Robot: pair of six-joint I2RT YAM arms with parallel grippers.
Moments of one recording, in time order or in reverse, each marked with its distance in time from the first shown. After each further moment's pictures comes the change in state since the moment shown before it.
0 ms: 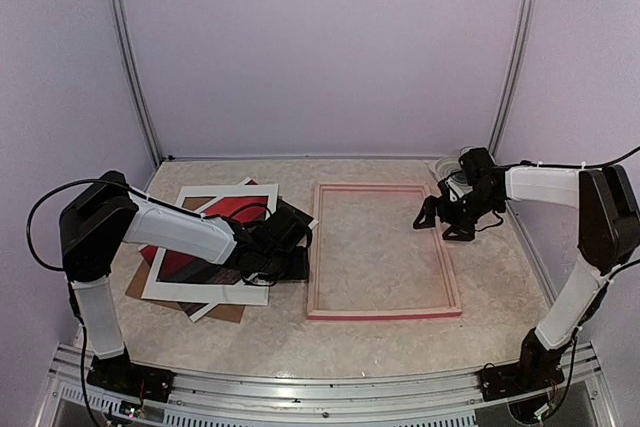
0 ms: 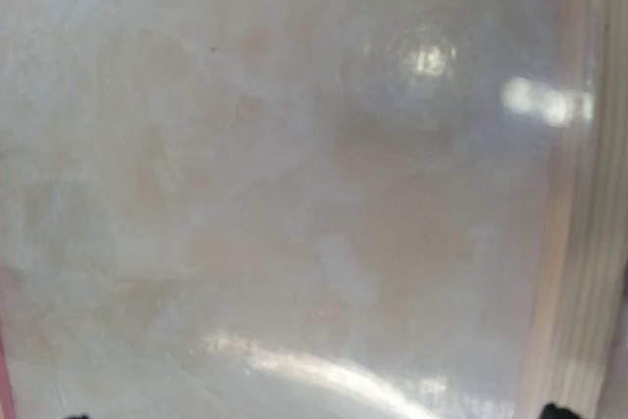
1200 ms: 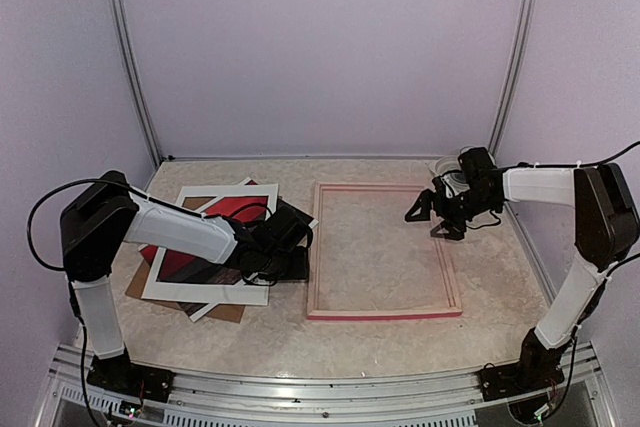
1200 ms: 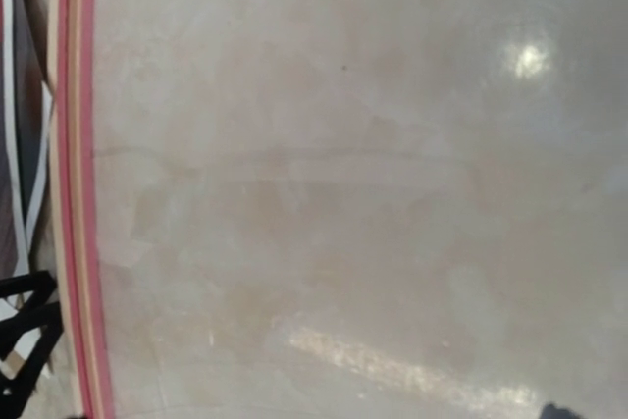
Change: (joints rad) left arm 0.000 0.004 0.008 -0.010 -0.001 0.000; right arm -0.006 0.028 -0.005 0.103 -0.168 0.072
